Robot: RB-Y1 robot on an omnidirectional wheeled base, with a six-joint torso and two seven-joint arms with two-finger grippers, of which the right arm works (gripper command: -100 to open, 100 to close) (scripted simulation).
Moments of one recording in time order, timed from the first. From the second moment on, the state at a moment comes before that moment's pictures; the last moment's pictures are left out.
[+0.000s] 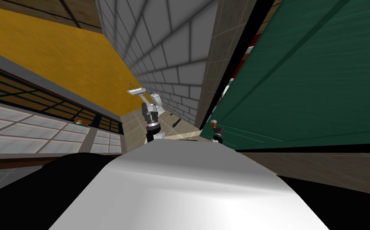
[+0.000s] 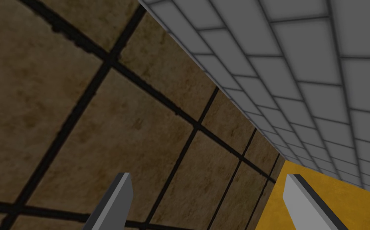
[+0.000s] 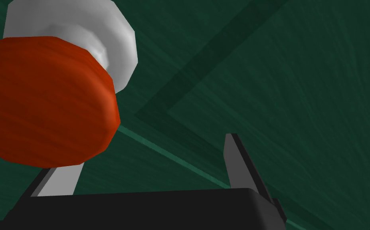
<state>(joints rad) -0.01 -0.19 -0.20 -0.70 -0.39 -0.85 -0.69</state>
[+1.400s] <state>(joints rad) -0.01 -0.15 -0.17 -0.72 -0.48 -0.84 -0.89</state>
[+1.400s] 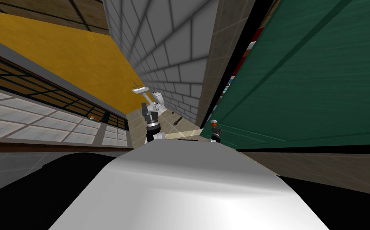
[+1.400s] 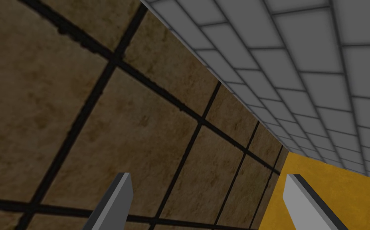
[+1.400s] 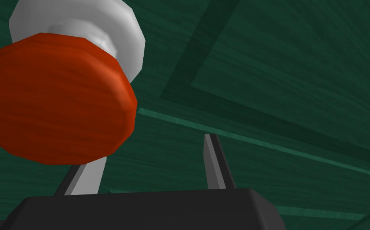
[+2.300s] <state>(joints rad) 0.00 -0.12 -0.15 -0.75 -0.54 -0.82 -1.00</state>
